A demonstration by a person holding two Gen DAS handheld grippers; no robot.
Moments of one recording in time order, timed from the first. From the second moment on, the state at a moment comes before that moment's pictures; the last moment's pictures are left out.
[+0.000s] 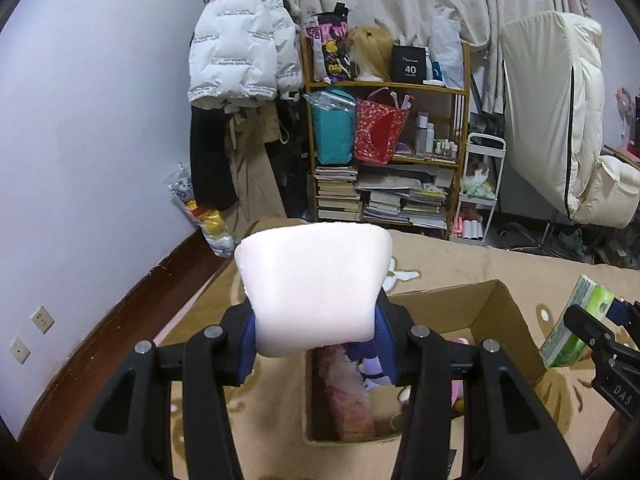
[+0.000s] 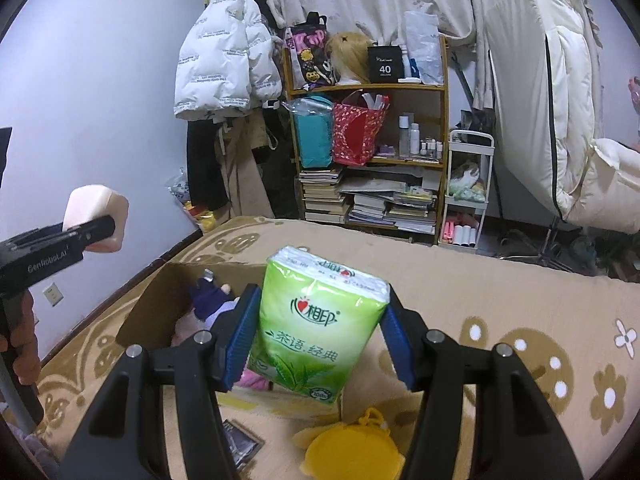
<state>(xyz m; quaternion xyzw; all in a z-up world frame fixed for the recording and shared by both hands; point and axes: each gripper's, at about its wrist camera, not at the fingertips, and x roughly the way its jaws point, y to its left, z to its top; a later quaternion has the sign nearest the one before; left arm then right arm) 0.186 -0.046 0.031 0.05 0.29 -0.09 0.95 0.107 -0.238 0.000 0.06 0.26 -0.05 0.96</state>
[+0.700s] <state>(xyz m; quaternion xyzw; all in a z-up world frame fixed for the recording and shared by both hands) 0.205 -0.097 -0.015 0.09 0.34 -0.13 0.93 0.154 -0.241 -0.018 0.05 0.29 -0.02 0.95</state>
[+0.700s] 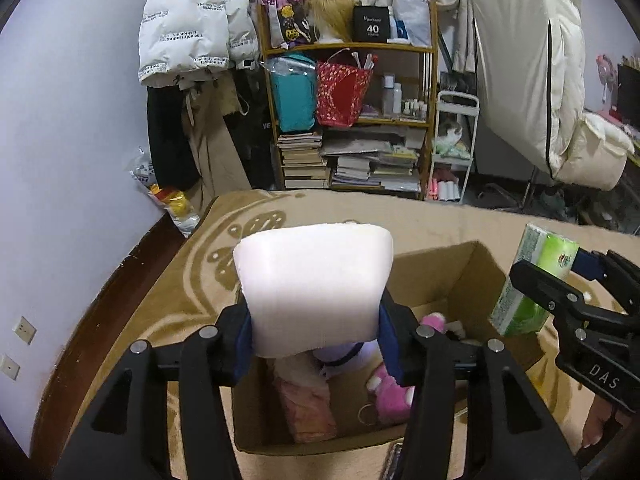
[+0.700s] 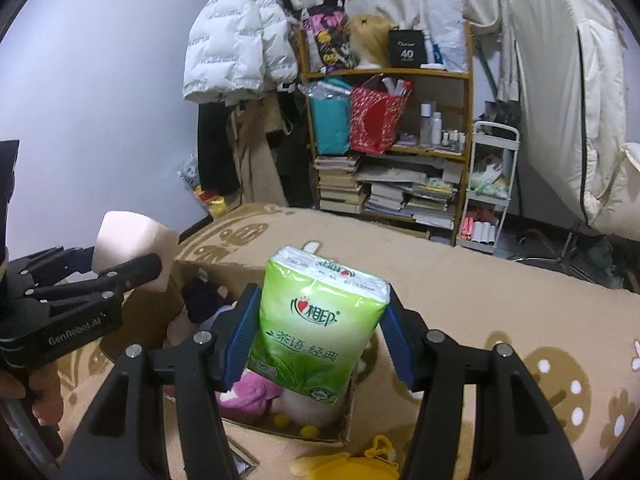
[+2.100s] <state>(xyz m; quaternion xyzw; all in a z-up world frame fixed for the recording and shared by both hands) 0.164 -0.035 -0.001 0.05 0.34 -0.07 0.94 0.124 -0.230 -0.004 0.05 0.31 -0.01 0.95</state>
